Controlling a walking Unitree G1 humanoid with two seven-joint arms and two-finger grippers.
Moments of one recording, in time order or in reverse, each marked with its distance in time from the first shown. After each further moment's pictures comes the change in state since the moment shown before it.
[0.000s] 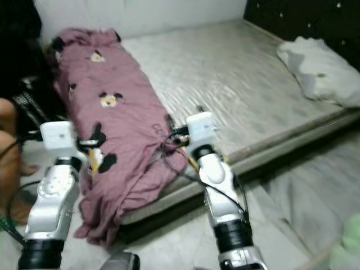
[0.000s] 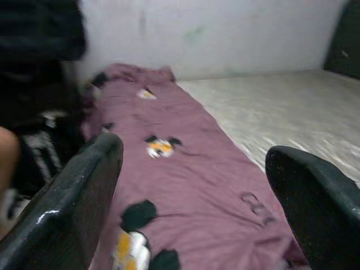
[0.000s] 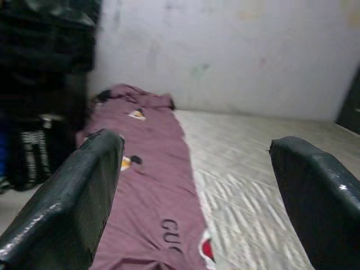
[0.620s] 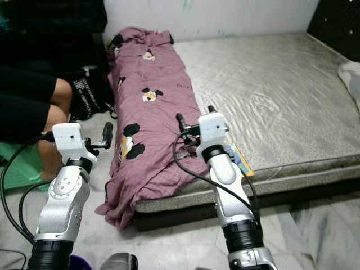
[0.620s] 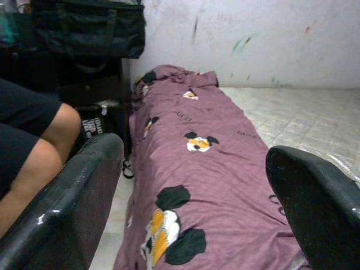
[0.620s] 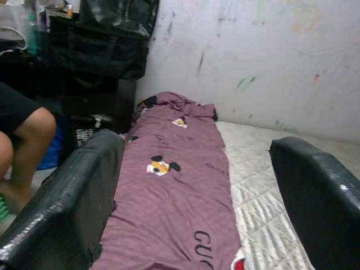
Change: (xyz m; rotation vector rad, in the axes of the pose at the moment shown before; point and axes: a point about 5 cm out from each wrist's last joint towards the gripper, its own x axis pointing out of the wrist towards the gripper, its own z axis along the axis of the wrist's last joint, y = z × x) left arm -0.001 -0.012 -0.001 -0.018 -0.004 -0.042; right arm -0.003 -0.014 -0.001 -0.008 -0.006 -0.039
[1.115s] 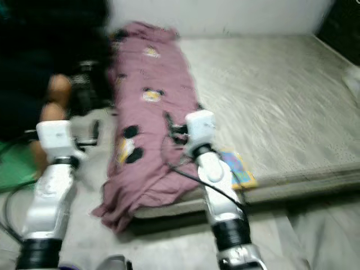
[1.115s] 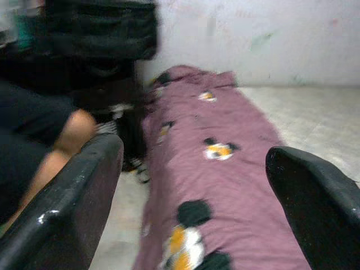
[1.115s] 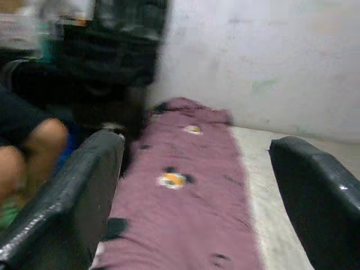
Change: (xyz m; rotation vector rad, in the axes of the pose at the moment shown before) left arm -0.001 0.019 0.002 0.027 -0.013 0.054; right arm 0.006 0.018 0.007 0.028 -0.034 0.057
